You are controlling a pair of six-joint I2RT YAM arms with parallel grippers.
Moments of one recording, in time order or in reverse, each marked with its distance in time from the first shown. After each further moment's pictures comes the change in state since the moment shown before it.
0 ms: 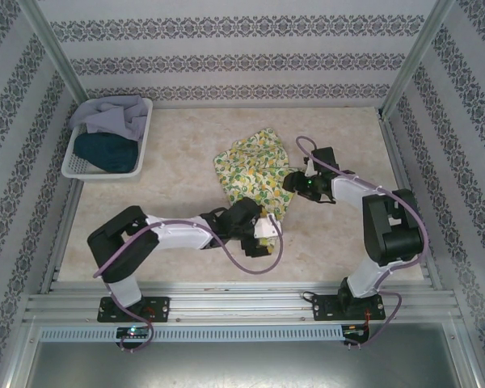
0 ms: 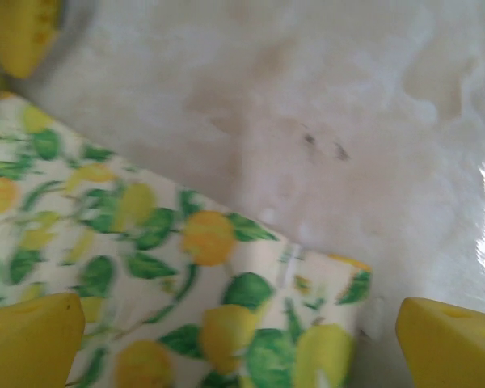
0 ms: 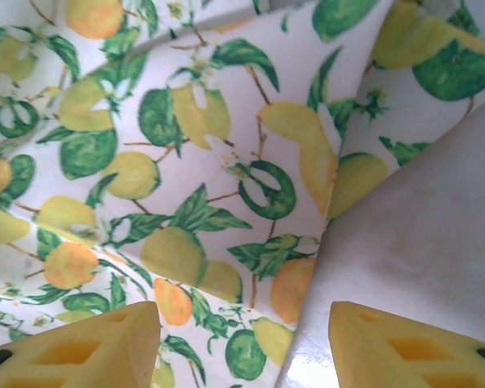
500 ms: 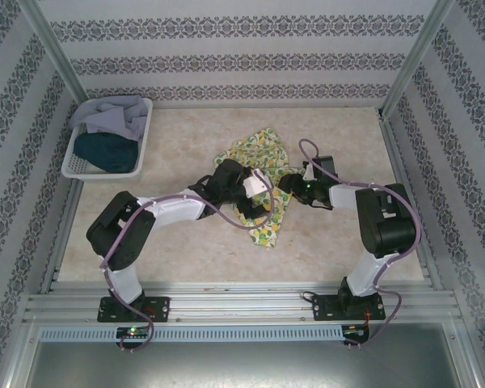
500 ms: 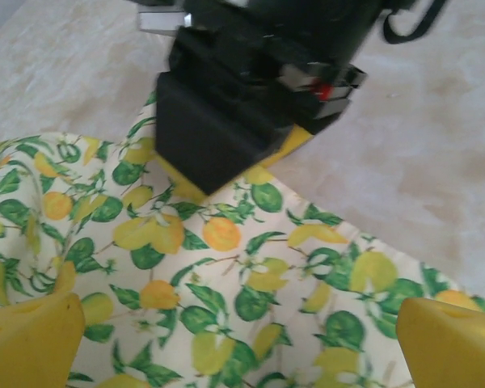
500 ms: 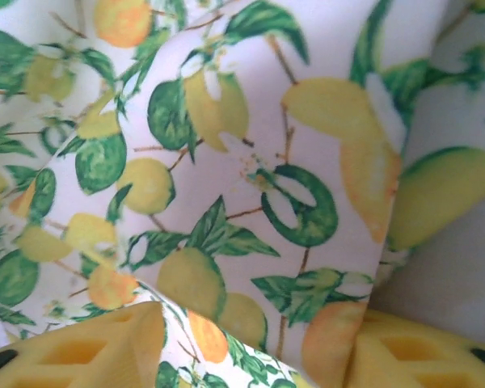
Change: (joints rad) left arm 0.246 0.080 0.167 0.047 0.153 -0.017; right arm -0.007 0.077 -0.129 0.349 -0.160 0.198
